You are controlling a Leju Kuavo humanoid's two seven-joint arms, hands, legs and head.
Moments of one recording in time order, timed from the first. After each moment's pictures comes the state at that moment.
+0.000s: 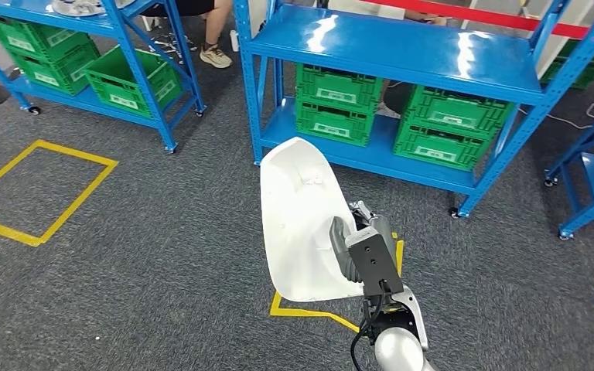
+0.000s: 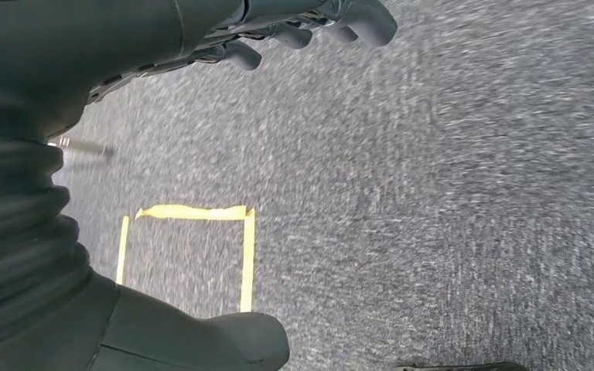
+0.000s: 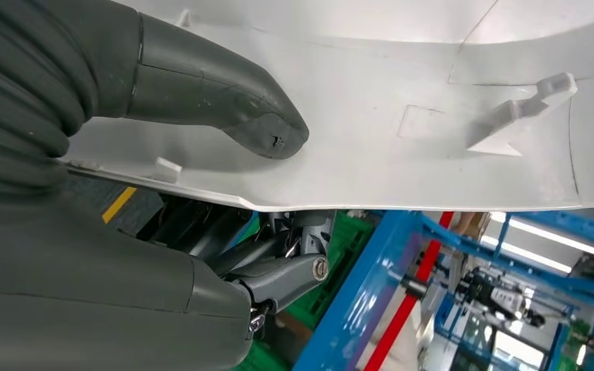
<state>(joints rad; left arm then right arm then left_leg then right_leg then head) -0.05 -0.10 0.60 -0.18 -1.05 0.04 0.04 -0.04 0.03 0.45 -1.51 0.40 -0.13 -0.25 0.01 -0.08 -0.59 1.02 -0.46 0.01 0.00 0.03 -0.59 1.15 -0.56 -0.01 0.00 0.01</state>
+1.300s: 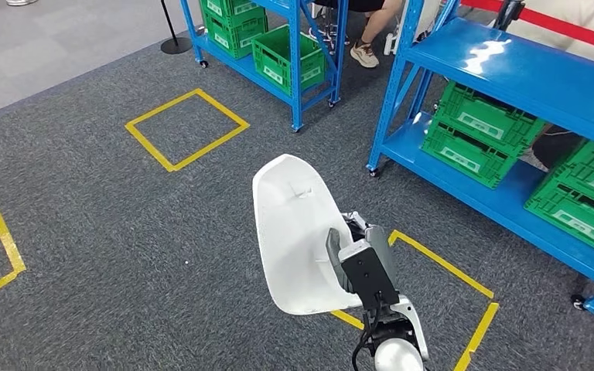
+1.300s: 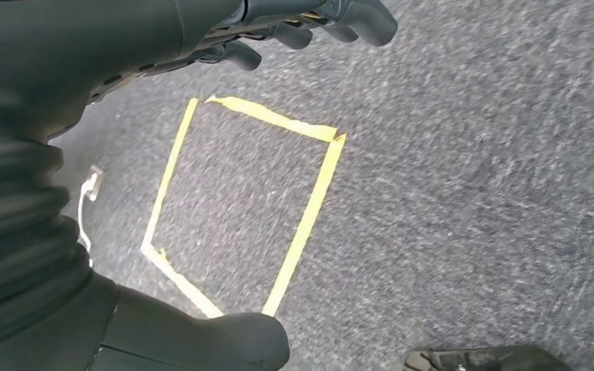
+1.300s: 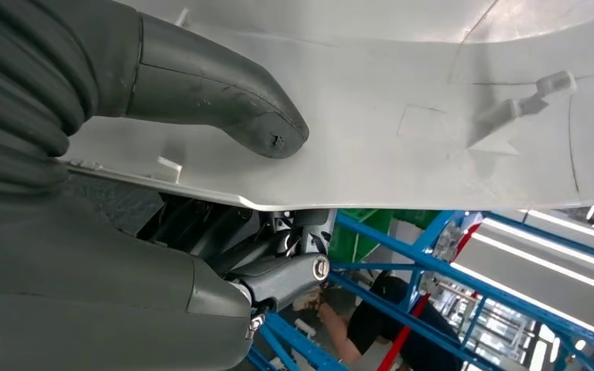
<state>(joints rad) -0.06 -0.11 0.60 -0.18 -1.14 0.04 0.07 0.00 0.03 0.46 -1.53 0.44 -0.10 -0.26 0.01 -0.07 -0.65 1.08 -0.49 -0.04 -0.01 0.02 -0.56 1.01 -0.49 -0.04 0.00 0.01</state>
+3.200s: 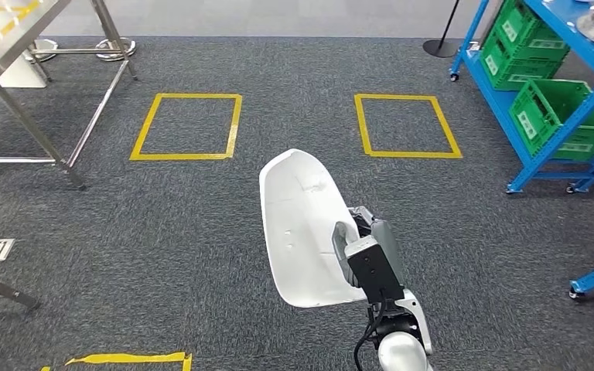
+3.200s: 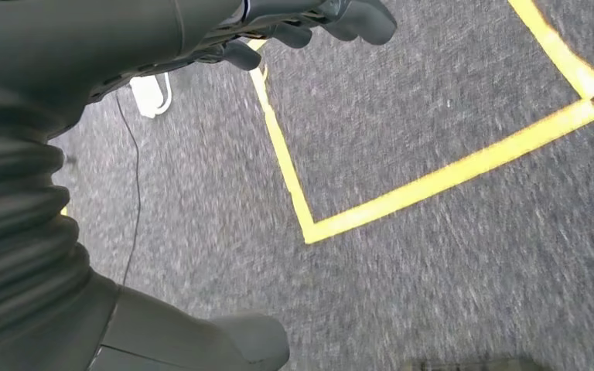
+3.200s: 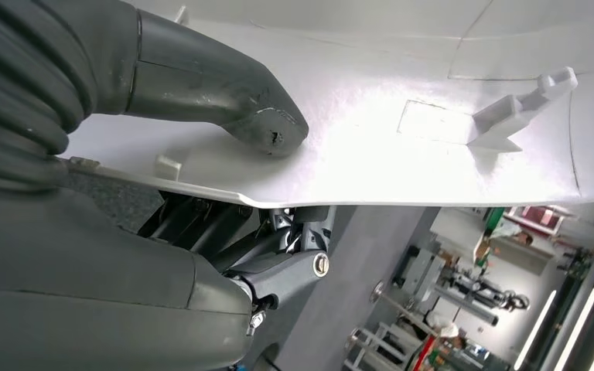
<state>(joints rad) -0.07 -0.10 0.60 -0.17 -1.14 0.02 0.04 -0.02 0.03 0.43 -1.51 0.44 -0.09 -0.30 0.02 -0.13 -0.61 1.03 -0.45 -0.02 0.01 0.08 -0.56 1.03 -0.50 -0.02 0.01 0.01</state>
